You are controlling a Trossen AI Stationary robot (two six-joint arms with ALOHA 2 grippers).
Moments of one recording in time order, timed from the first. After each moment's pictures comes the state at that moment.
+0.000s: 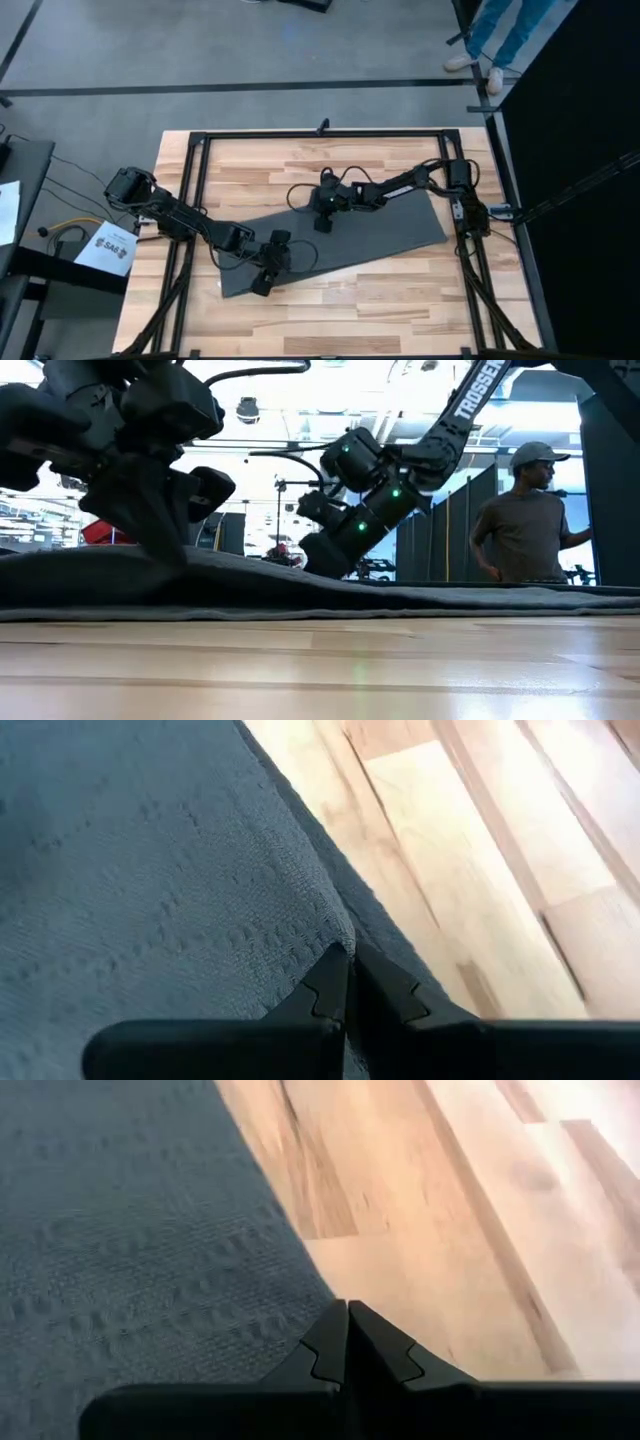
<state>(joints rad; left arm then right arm) -0.37 1.54 0.71 -0.07 -0.05 -0.01 -0.15 2.10 1.11 0.26 0.12 -0.06</state>
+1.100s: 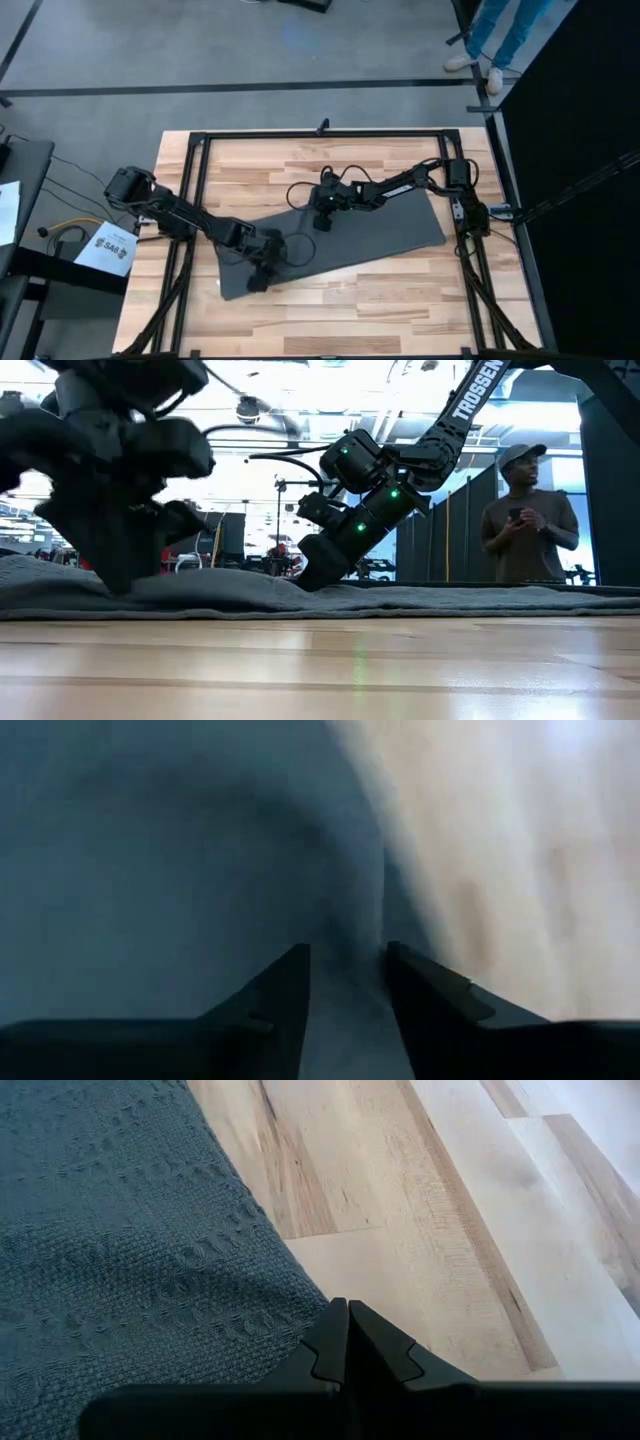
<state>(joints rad) -0.31 1.53 0.71 -0.27 0.05 -0.22 -0.16 2.11 1.11 0.25 0.14 -0.06</state>
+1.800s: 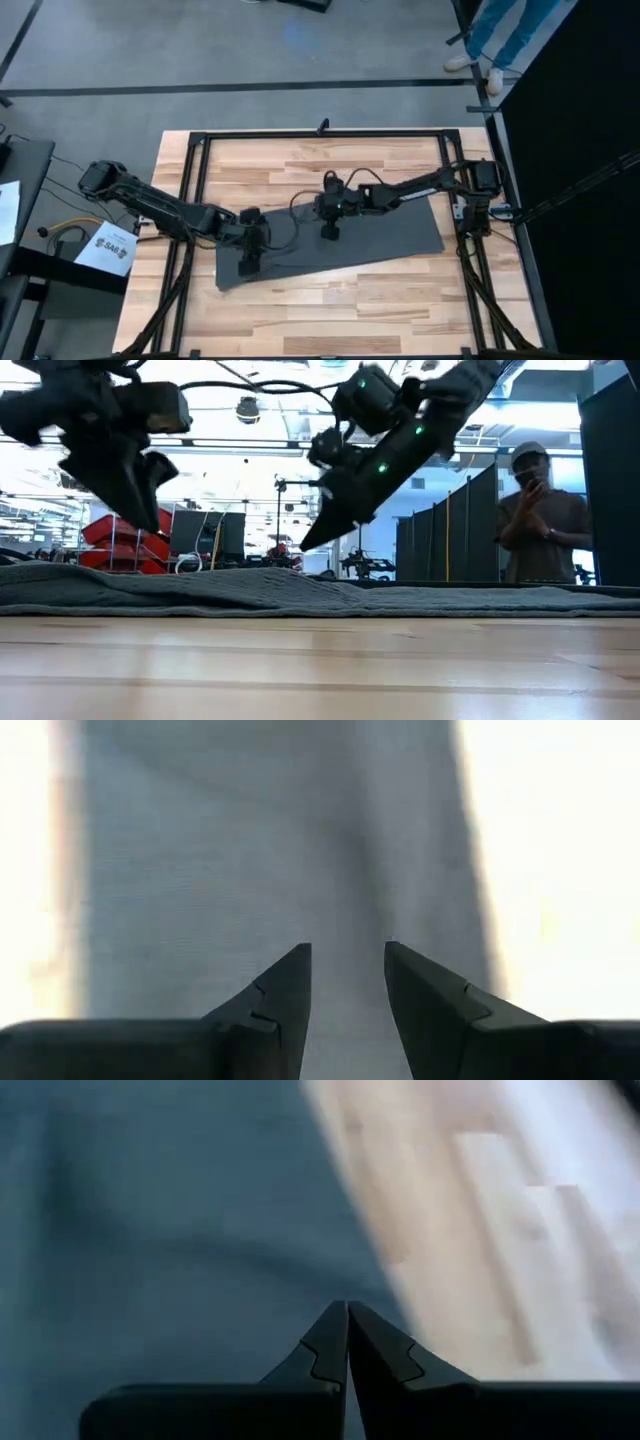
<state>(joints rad) -0.31 1.22 0.69 -0.54 -0.23 -0.36 -0.03 1.89 1.10 0.02 0.13 -0.06</state>
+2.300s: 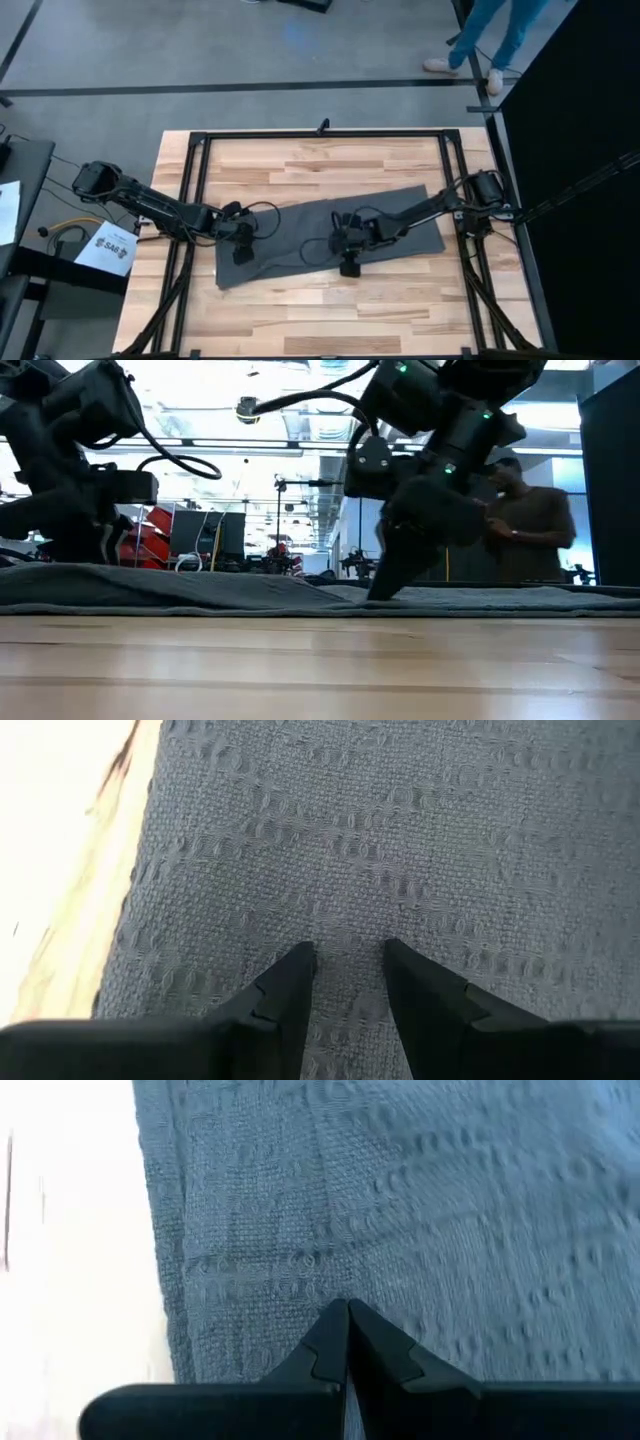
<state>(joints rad) -0.23 1.18 0.38 -0.42 -0.27 -0.52 0.20 1.90 1.05 -0.23 0.14 0.23</state>
